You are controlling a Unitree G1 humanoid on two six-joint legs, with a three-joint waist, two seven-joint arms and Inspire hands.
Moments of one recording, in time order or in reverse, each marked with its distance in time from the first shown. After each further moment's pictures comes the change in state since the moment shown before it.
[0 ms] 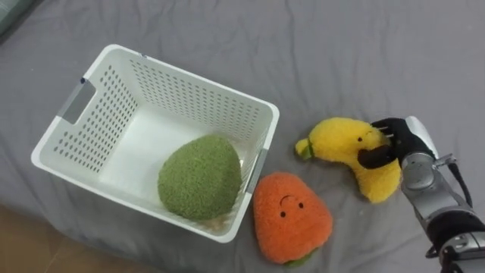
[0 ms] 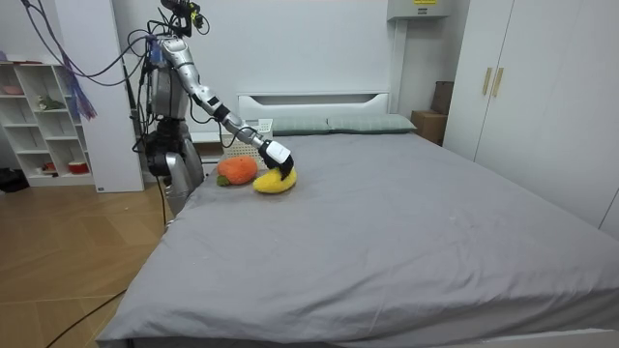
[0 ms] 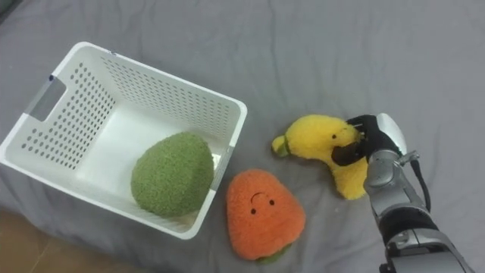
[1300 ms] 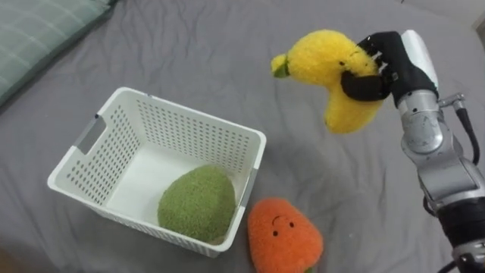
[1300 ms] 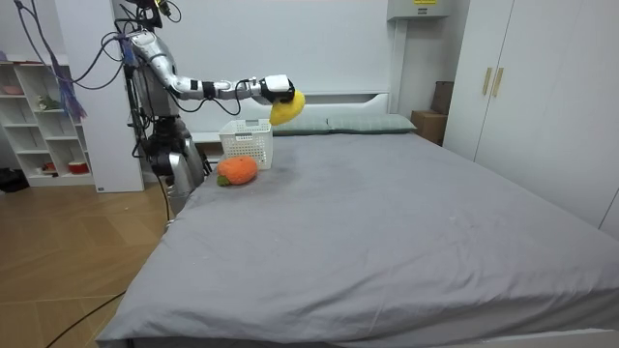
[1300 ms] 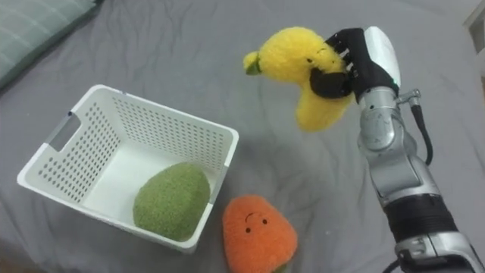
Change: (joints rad) left arm 0.082 -0.009 0.101 -0.055 0.089 0.022 -0.016; right arm 0.103 -0.058 0.026 -0.749 -0.001 0.034 0.020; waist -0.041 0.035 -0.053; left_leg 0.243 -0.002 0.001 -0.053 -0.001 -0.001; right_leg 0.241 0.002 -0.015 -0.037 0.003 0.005
